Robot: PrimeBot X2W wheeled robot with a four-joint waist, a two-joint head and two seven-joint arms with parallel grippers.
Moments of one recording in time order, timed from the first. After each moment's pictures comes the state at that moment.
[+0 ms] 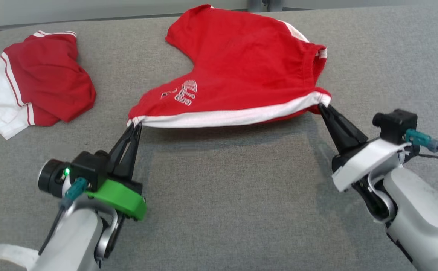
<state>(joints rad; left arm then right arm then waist) -0.48 0.37 -0.57 0.33 -0.47 0.00 -0.26 -0.60 -0.41 0.59 0.44 0.74 0.13 -0.26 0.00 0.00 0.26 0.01</state>
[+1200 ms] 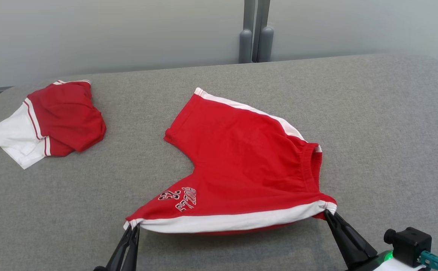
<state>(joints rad) 0.21 0.36 -0.43 -0.13 -0.34 0.17 -0.26 0.18 -0.31 0.30 -0.11 0.52 0.13 -0.16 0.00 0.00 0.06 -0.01</state>
